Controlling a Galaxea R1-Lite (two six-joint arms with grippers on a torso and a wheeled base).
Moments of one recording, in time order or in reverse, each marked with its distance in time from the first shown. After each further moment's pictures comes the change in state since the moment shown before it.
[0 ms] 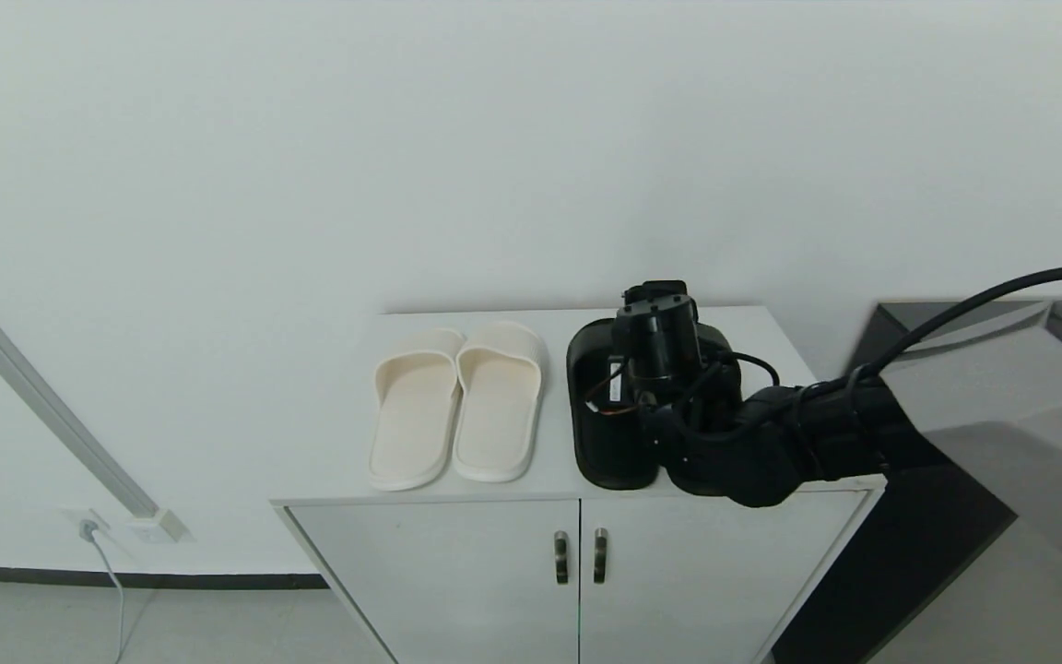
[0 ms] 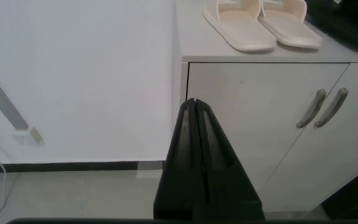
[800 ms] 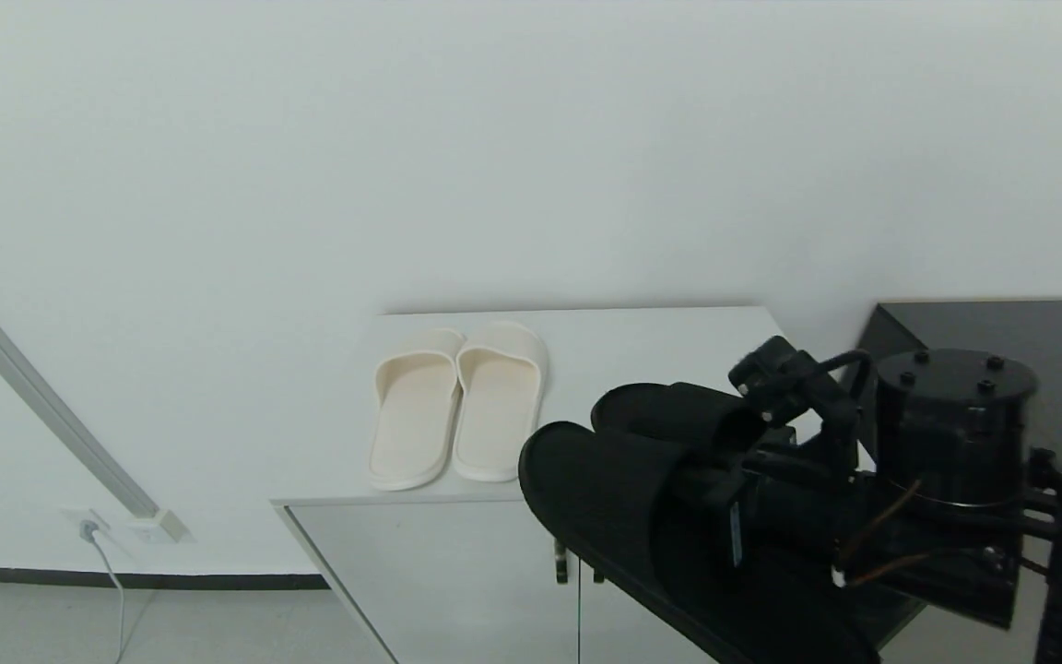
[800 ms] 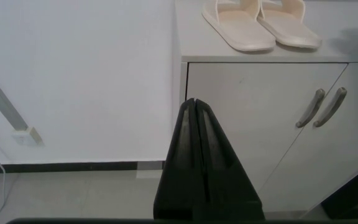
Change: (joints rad) left arm 0.000 0.000 0.000 0.000 -0.002 0.000; right arm 0.048 -0.561 0.784 -0.269 0.803 -0.170
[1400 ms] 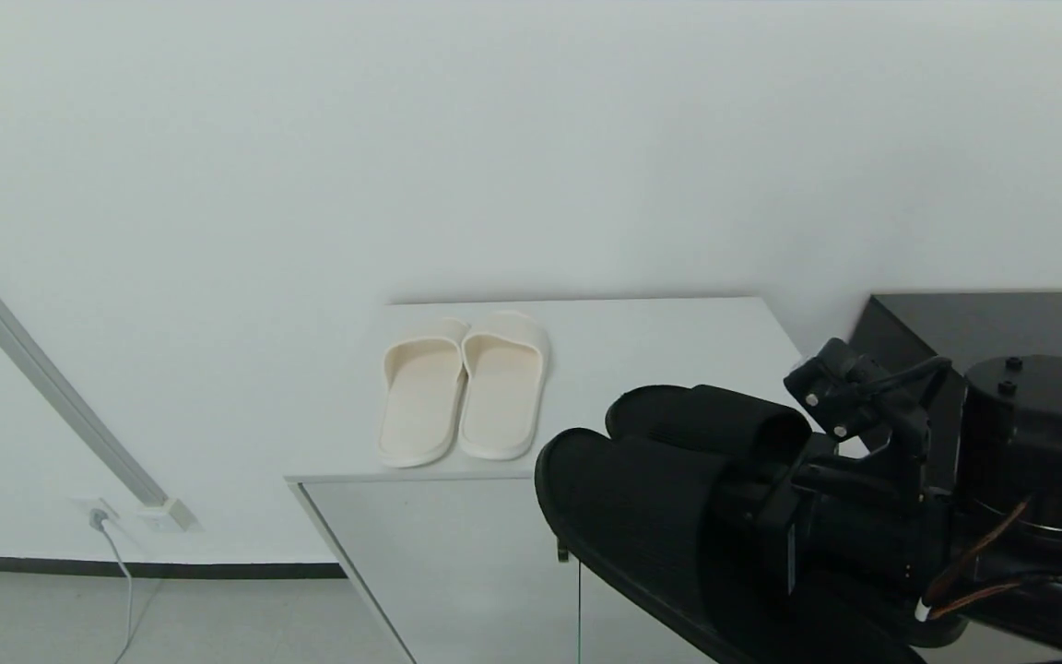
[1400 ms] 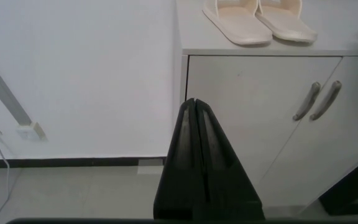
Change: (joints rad) left arm 0.000 0.000 0.000 0.000 0.000 -0.001; right arm 0.001 -0.099 0.068 0.001 0.033 -0.003
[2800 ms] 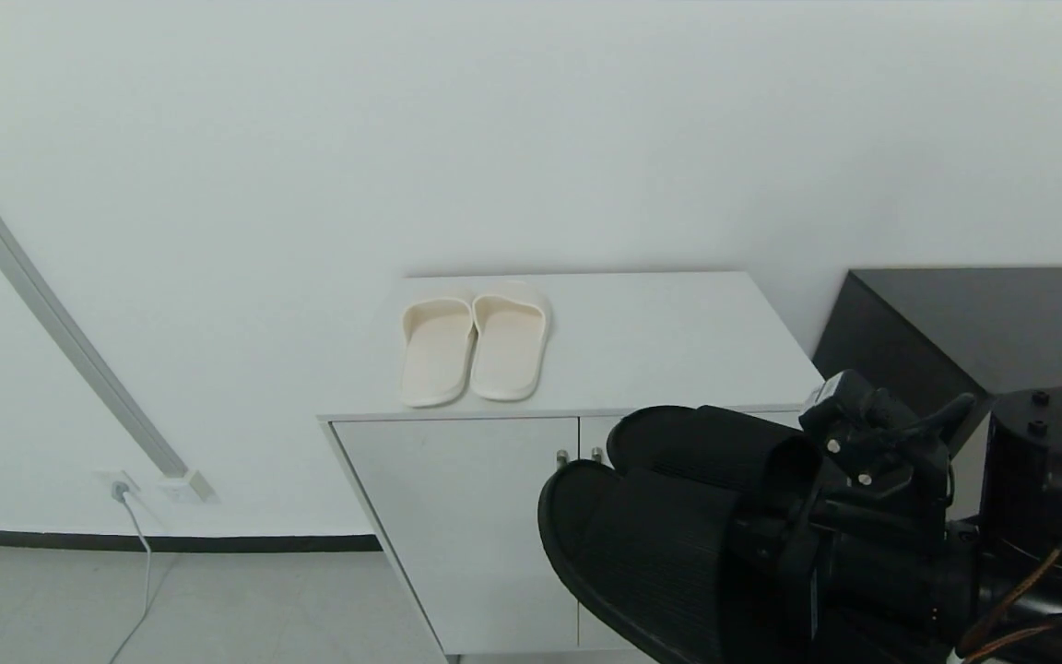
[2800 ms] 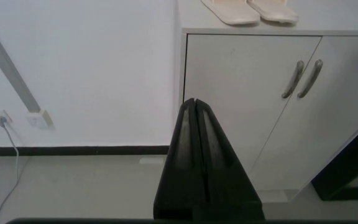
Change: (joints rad) left arm 0.000 0.000 0.000 0.000 0.006 0.001; right arm 0.015 -0.027 0.077 -0.033 0.022 -0.033
